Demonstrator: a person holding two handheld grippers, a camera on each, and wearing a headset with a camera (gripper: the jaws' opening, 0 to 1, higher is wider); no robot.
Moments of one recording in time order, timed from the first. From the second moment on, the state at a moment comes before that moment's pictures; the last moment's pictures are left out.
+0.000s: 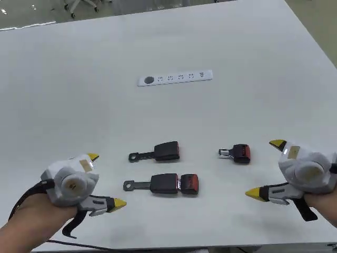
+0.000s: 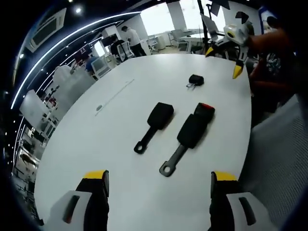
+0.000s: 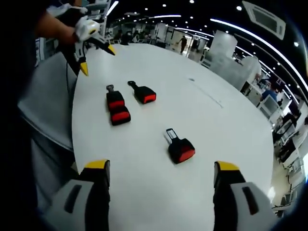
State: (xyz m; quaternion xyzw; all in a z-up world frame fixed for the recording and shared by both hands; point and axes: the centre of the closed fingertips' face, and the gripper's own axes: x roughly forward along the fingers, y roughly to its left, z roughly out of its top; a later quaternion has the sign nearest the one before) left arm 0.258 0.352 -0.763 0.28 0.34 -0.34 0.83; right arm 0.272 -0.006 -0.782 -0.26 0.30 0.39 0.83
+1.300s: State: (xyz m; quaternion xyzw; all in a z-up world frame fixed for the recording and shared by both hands) left arm 0.224 0.367 -0.737 0.24 0.34 -0.30 0.86; right arm 0.241 -0.033 -0.768 -0.20 0.30 0.34 0.87
